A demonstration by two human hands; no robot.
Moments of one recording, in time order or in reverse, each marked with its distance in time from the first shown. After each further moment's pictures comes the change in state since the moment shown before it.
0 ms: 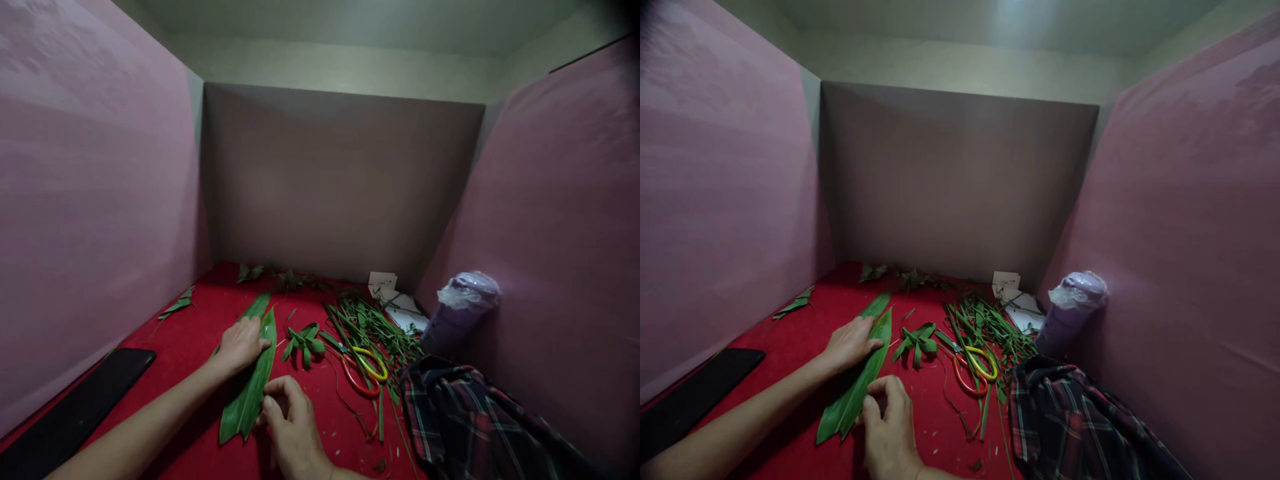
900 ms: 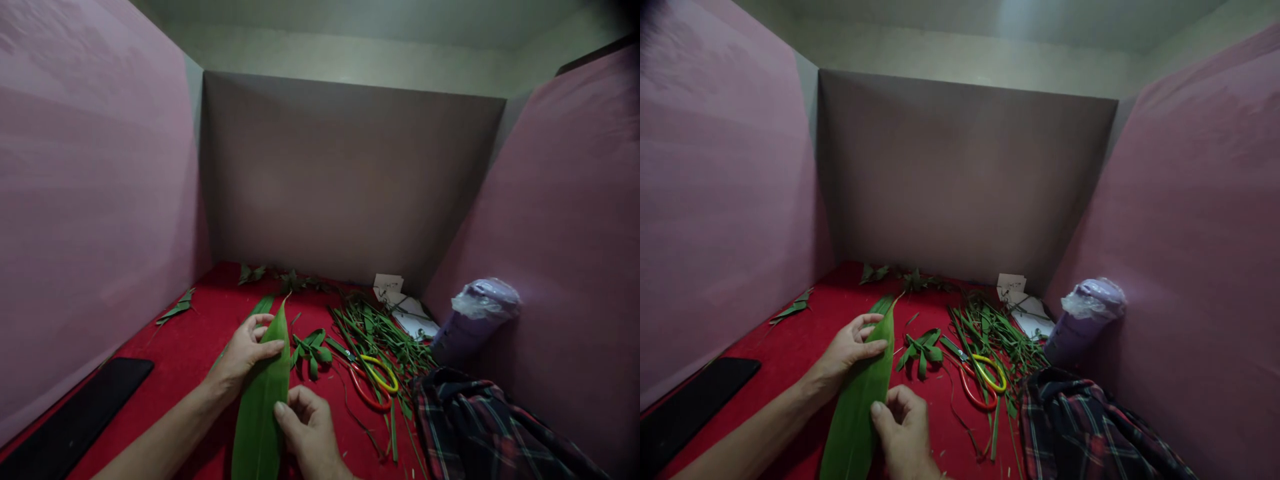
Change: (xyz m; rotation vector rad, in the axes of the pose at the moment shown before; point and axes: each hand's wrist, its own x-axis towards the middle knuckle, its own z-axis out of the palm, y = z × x) left_hand -0.025 0.011 -0.019 -1.445 -0.209 -0.001; right_hand 0.013 -0.007 -0.008 0.344 -0.094 0.133
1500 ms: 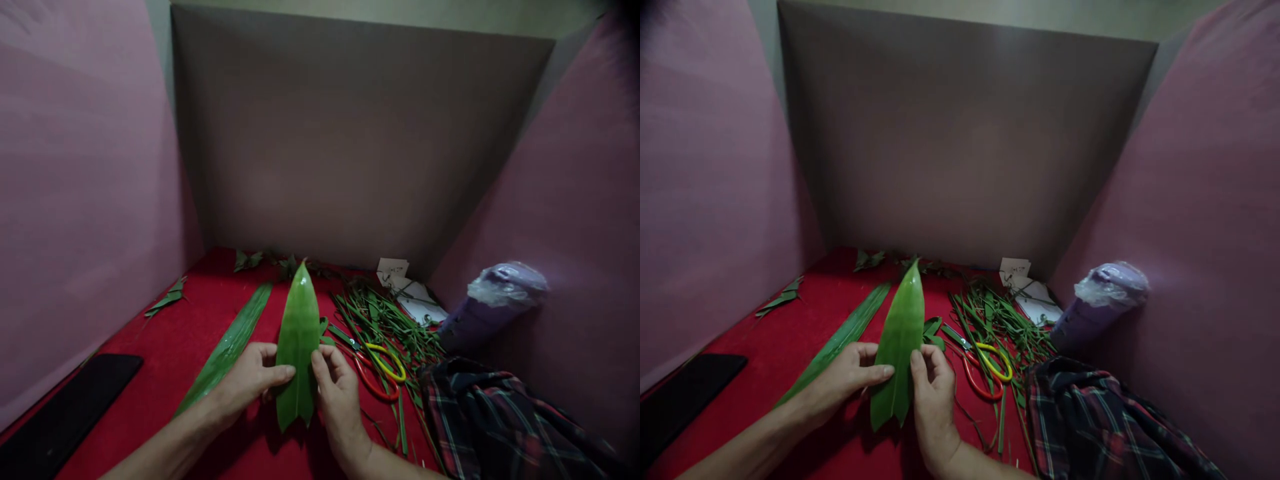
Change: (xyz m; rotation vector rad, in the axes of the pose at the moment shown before) left_hand -0.011 -0.019 0.009 0.206 -0.229 -0.196; right_hand 0.023 -0.020 -0.022 -0.048 0.252 -0.153
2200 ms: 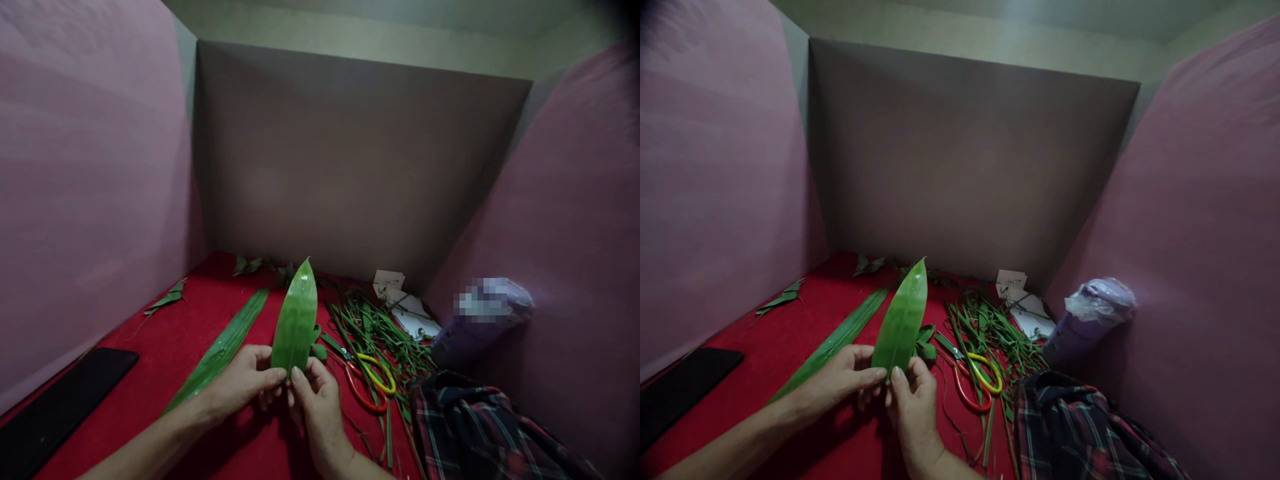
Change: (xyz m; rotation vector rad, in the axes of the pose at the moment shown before) left_hand -0.002 0.003 0.005 0.080 -0.058 0.036; right_hand -0.005 -0.006 0.008 0.084 -0.118 0.112
